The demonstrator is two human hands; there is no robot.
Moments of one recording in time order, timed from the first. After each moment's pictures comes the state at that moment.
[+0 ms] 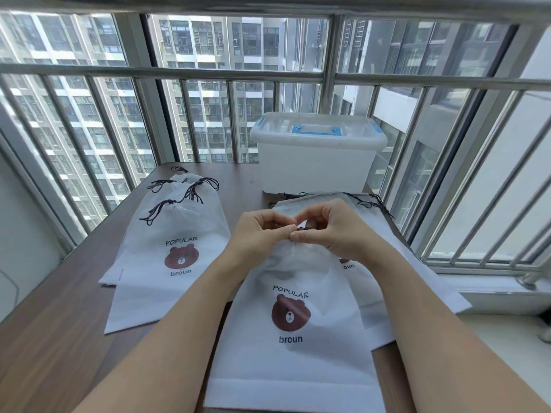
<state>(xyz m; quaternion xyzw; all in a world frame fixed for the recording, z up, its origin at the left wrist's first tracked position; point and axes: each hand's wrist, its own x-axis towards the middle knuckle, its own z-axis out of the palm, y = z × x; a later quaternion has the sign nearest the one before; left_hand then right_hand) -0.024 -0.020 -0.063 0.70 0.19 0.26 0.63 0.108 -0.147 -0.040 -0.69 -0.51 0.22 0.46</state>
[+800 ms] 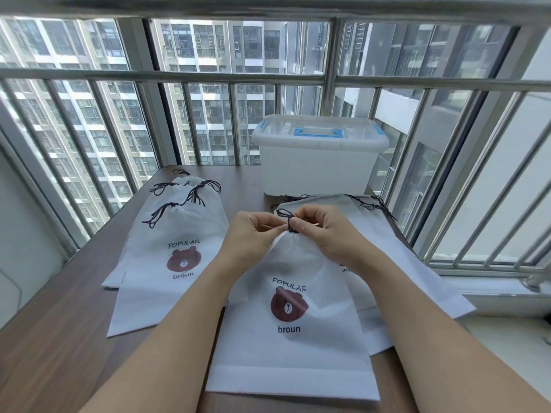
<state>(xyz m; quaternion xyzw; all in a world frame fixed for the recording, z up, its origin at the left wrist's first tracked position) -0.030 -0.014 -0.063 0.74 0.22 0.28 0.57 0.099 -0.133 -0.054 -0.65 -0.50 0.22 0.53</state>
